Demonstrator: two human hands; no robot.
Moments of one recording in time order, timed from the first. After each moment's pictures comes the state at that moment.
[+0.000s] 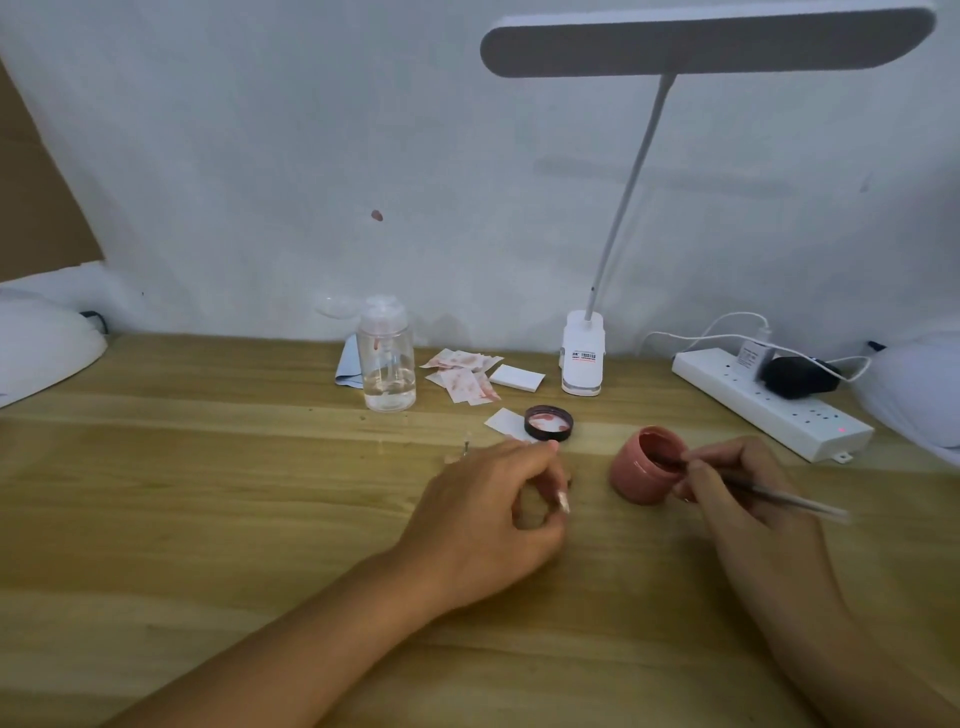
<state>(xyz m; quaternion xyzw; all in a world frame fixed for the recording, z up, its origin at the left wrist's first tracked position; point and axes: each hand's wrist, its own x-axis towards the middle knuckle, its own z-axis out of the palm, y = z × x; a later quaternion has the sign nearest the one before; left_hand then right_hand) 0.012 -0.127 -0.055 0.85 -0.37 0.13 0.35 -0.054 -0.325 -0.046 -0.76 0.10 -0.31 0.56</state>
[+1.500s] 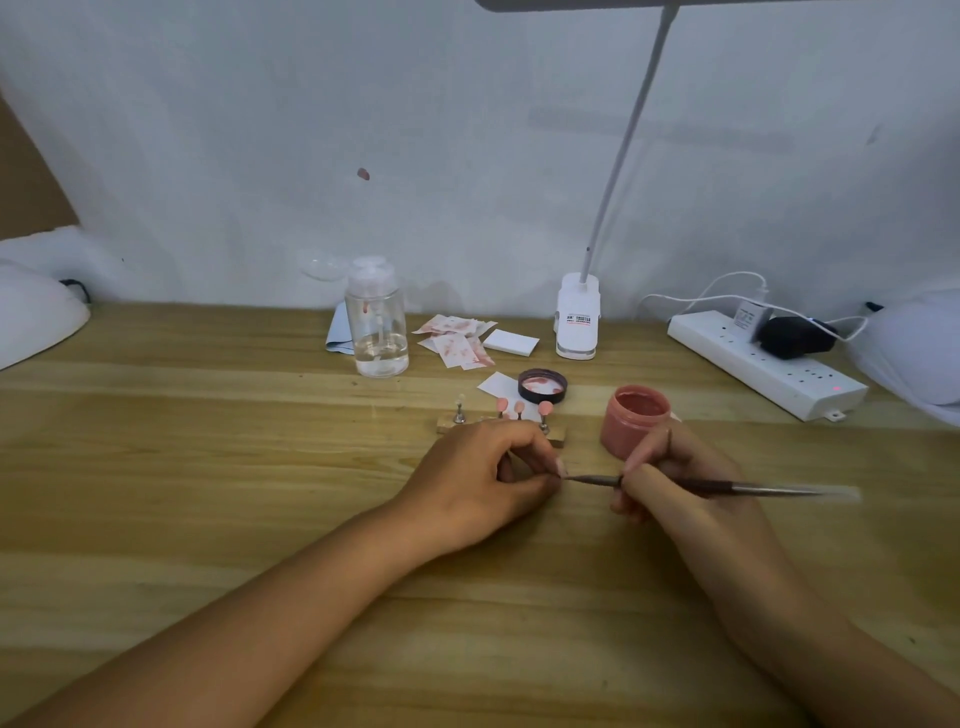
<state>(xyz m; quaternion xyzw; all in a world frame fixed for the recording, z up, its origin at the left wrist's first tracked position) 0.024 -0.126 -0.063 0.84 -0.34 0.00 0.41 -0.067 -0.296 -0.045 -0.74 0.01 -0.18 0.65</state>
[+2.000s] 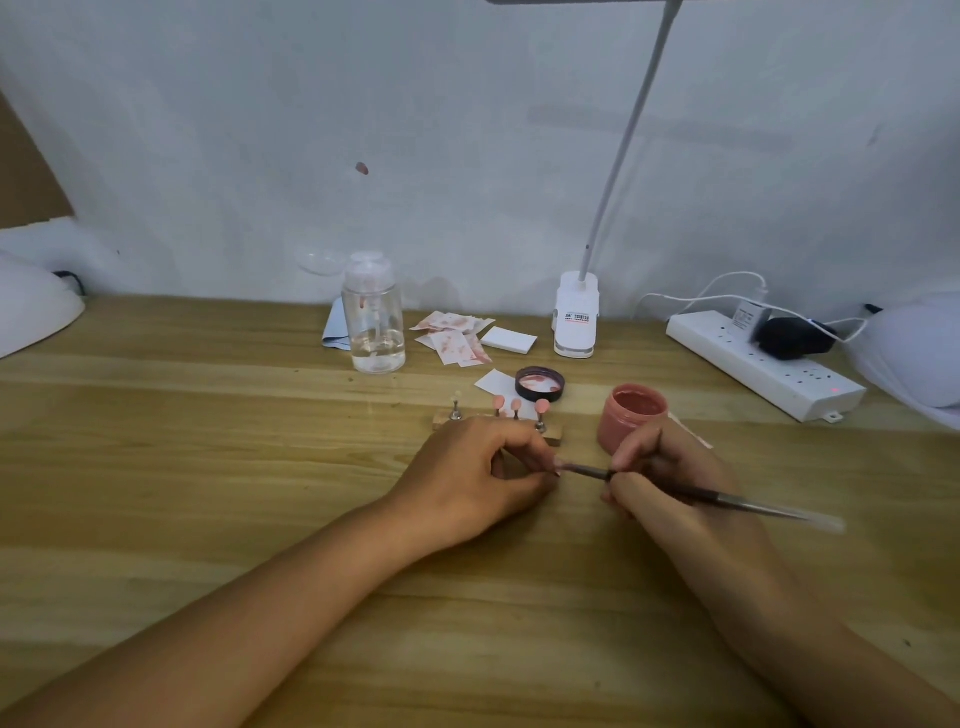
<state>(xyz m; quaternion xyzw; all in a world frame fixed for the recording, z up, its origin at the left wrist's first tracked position) 0.024 -0.127 -0.062 0.85 -0.34 0.02 0.41 -0.070 -0.294 -0.042 -0.76 0.00 -0.17 0.63</state>
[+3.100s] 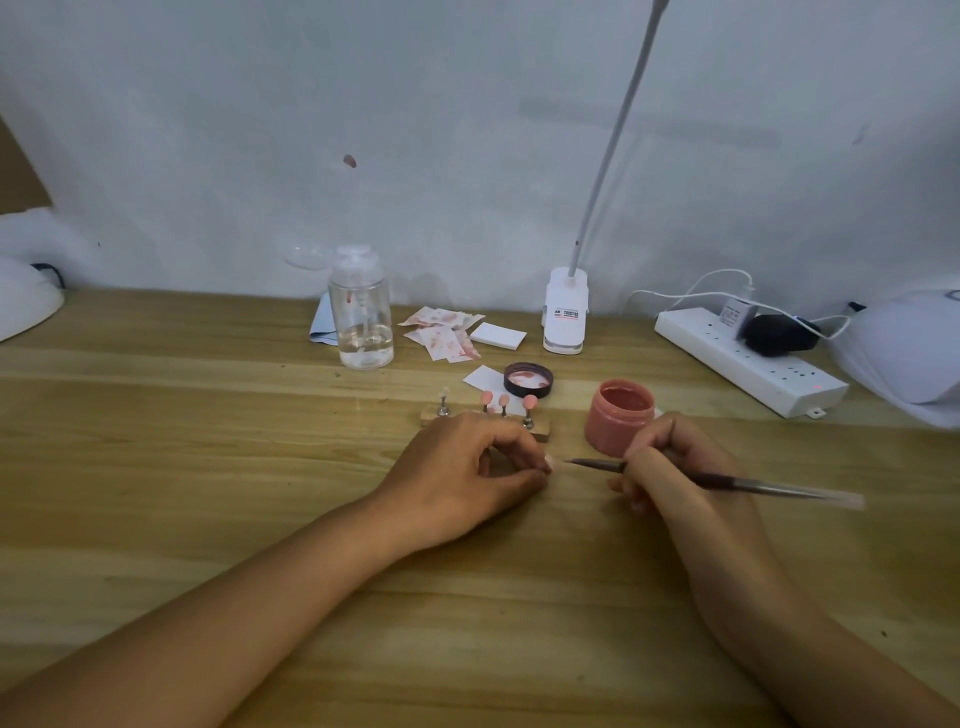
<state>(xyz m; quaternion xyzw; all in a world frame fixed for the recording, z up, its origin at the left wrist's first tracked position) 0.026 -0.125 -0.064 0.85 -0.35 0.02 0.40 -0.068 -0.296 -0.041 -0.74 0.07 -0.21 0.64</state>
